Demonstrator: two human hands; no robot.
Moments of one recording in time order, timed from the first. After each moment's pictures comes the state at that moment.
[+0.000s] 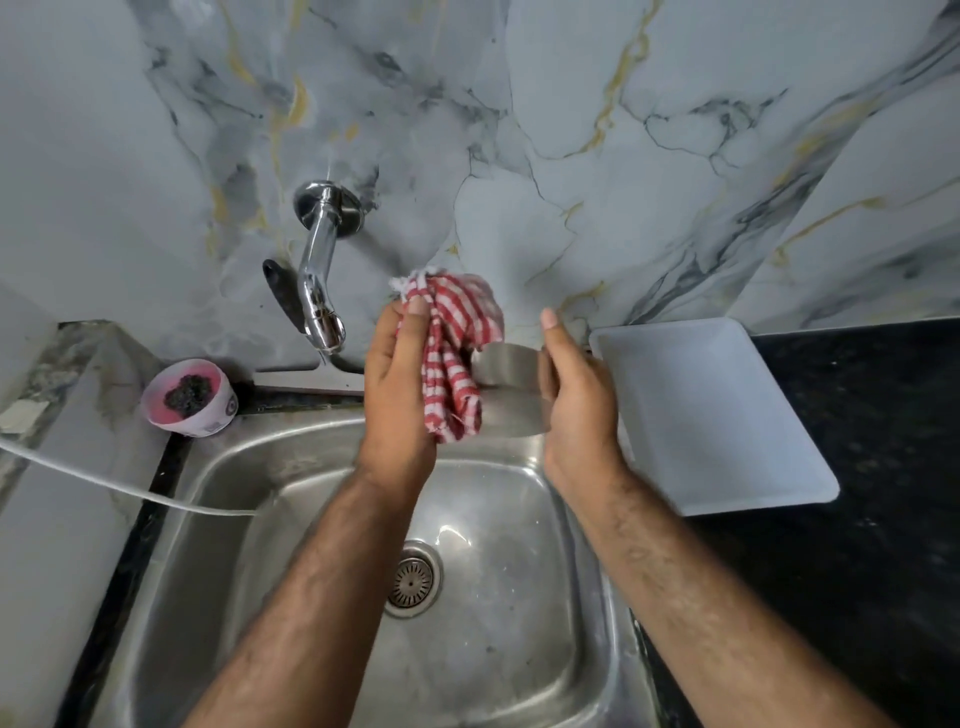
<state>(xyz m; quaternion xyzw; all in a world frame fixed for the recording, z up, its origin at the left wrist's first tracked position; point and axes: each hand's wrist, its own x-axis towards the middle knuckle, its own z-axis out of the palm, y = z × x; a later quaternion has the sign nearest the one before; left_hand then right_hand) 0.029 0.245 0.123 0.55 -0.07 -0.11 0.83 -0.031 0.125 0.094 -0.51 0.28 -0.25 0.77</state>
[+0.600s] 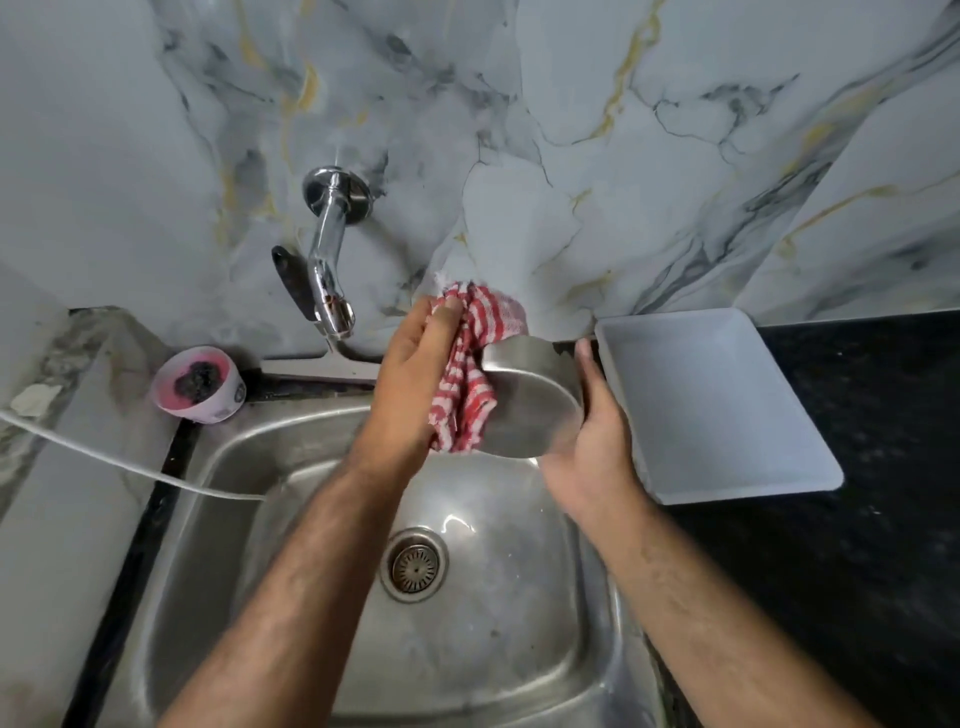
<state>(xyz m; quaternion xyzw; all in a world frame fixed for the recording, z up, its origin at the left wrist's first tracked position) 0.026 0.260 0.133 0.68 -0.14 -0.15 0.71 -0.060 0.133 0.073 -0.33 0.29 -0.17 0.88</state>
